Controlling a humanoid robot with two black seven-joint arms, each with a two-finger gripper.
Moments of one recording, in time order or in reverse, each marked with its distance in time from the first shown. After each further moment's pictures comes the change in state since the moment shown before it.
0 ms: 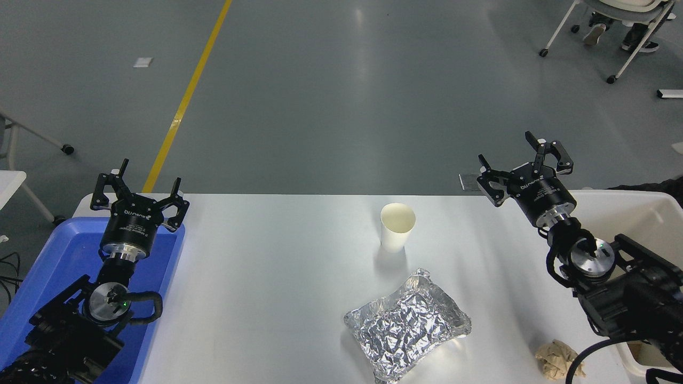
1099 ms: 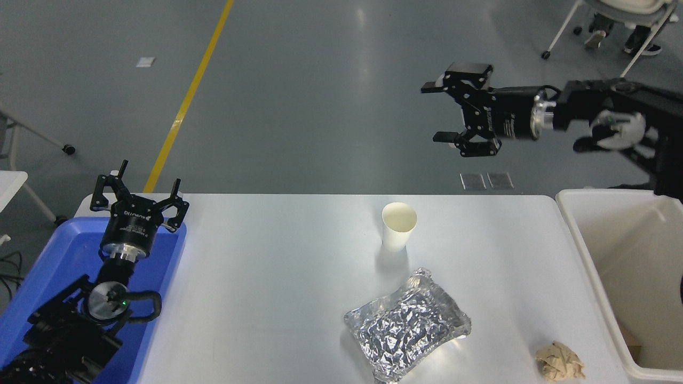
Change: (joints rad) left arm 0.000 0.000 -0.001 0.000 0.000 0.000 0.003; right arm 0.994 -0.235 -1.041 0.410 -0.803 0.103 -0.075
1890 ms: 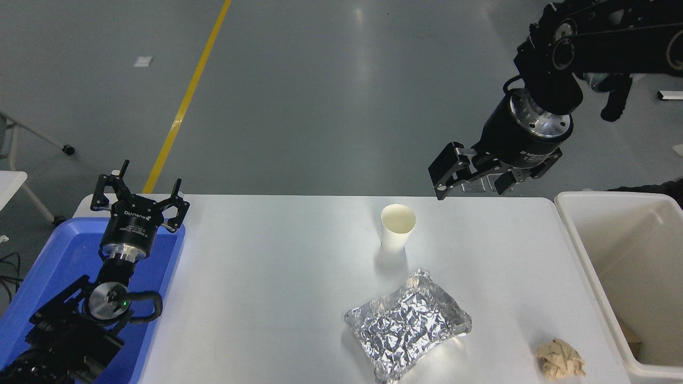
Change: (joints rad) left arm 0.000 0.000 0.000 0.000 0.000 0.000 0.000; right arm 0.769 0.391 -0.824 0.498 0.154 0.076 0.000
